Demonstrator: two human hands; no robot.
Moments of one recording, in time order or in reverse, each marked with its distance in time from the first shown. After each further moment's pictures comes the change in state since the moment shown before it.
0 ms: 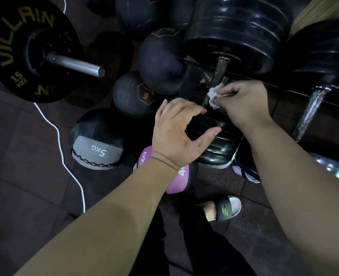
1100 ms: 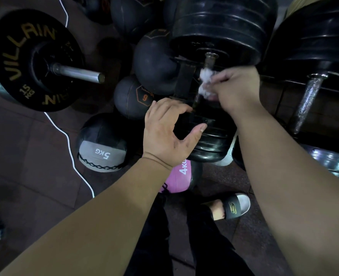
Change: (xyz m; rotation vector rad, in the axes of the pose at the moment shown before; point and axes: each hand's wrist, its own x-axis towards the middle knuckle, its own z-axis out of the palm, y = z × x) left_hand 0.000 -0.004 0.002 0.046 0.019 0.073; right_hand 0.015 -0.008 -0.004 0.147 0.012 0.113
